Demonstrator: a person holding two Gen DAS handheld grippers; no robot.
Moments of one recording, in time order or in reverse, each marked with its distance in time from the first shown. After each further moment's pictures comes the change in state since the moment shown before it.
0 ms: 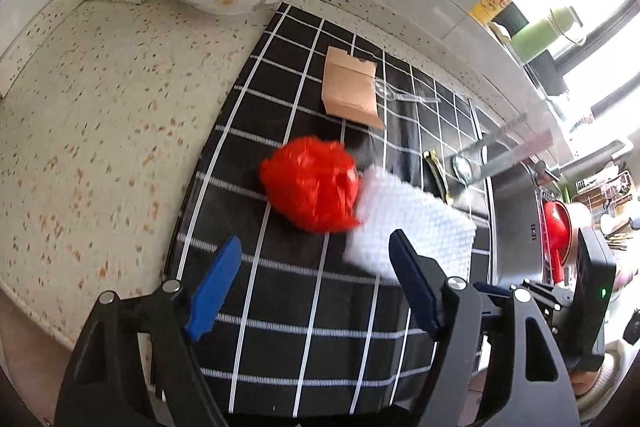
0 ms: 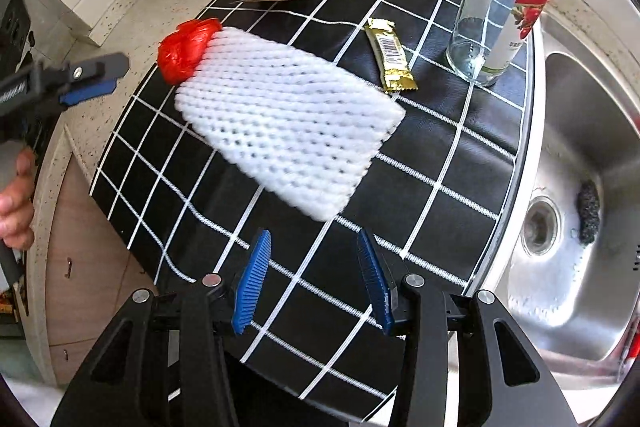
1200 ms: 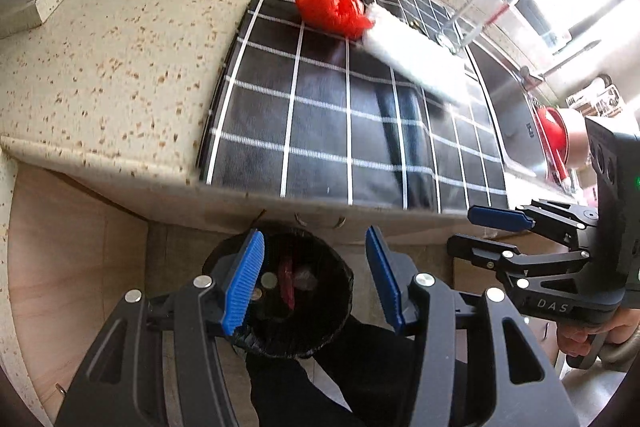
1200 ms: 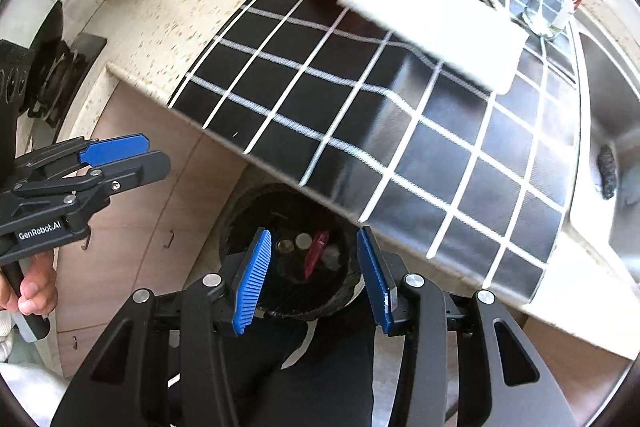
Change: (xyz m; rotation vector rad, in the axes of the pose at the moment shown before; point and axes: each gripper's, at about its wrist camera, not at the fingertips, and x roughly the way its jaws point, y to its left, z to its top) left arm -0.059 0.039 -0.153 0.116 0.115 0.003; right arm -0.001 0.127 -0.080 -0.009 0.033 -0.001
